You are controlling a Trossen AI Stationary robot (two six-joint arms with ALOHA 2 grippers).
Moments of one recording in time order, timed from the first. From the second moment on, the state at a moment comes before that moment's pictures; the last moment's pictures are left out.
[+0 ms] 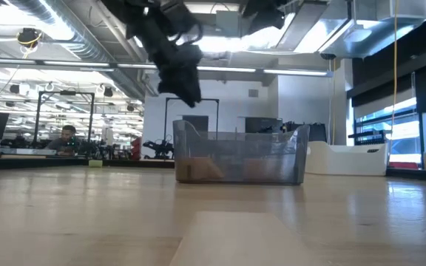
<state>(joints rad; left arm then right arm) 0.46 1.59 1.23 -0.44 0.08 -0.07 -0.24 1.64 1.85 -1.09 -0.08 0.11</state>
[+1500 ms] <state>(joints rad) 0.60 1.58 1.23 -0.57 0.23 -0.02 -0.73 2.22 1.74 -0.96 0.03 0.20</state>
